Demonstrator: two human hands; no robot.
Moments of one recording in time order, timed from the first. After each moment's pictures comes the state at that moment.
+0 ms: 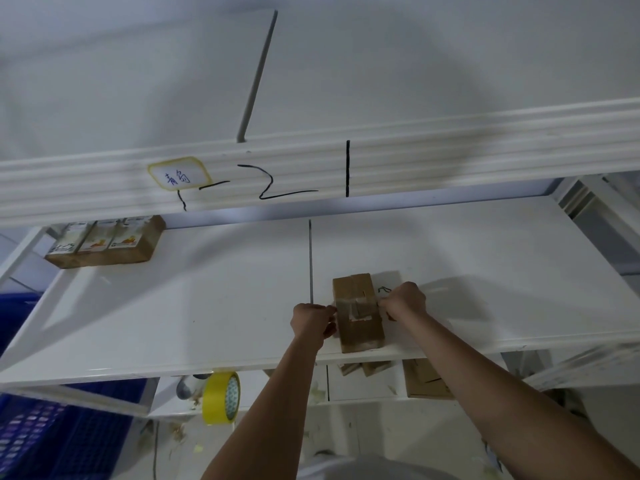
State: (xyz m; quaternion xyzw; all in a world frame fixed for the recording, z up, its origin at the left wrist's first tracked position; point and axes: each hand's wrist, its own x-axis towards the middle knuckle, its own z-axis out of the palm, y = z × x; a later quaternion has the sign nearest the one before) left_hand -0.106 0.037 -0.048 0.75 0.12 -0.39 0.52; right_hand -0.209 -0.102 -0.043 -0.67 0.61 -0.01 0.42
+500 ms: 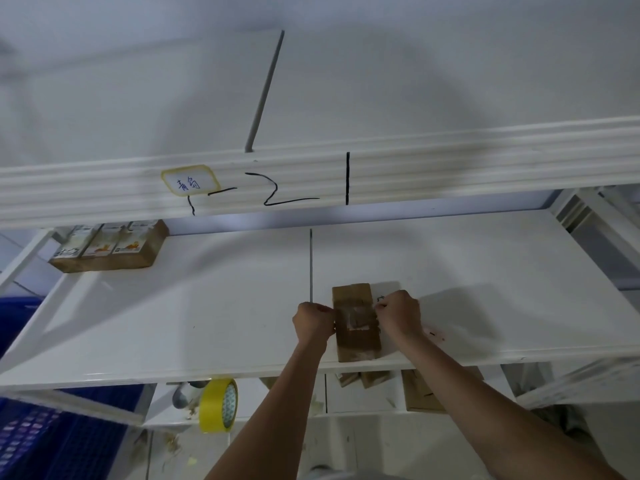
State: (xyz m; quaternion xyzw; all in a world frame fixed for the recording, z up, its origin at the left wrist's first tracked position) left_hand -0.112 0.033 -0.042 0.83 0.00 -0.28 0.48; right_hand -0.216 -0.081 -0.039 -0.77 0.53 -0.08 0.35
